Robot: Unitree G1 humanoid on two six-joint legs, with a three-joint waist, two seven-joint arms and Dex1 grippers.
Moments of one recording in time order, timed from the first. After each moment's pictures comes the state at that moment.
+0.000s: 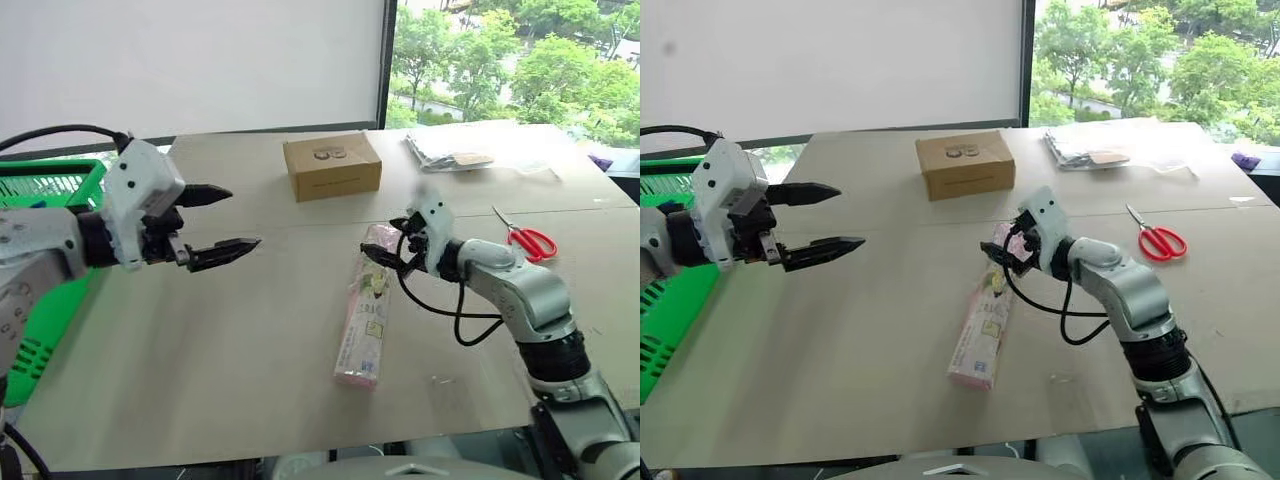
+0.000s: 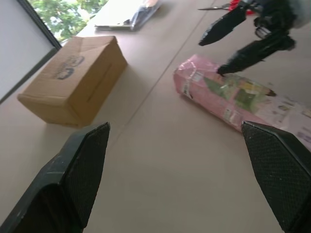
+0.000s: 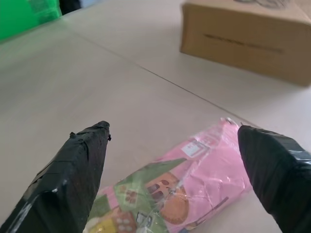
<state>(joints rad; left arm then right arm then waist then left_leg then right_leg) -0.17 1.16 0.41 -0.50 -0.78 0.80 -0.95 -0.49 -0.23 0.11 -0.26 0.38 1.02 0.38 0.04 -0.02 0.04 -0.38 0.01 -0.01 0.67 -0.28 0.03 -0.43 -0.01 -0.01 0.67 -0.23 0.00</state>
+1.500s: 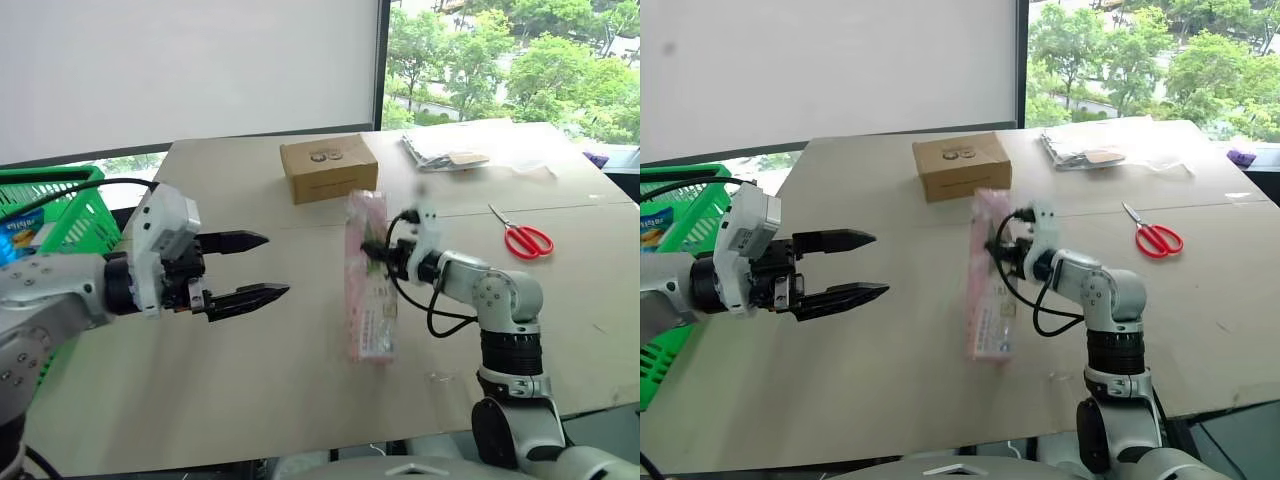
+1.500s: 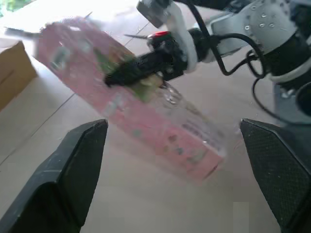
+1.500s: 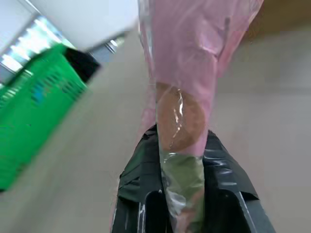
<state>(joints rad) -0.08 0.96 0.48 -0.62 -1.07 0.93 -0.87 -0.54 0.03 -0.16 -0.16 0.54 1.07 0.41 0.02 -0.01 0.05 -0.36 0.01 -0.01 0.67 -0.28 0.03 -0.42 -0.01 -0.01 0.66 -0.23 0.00</state>
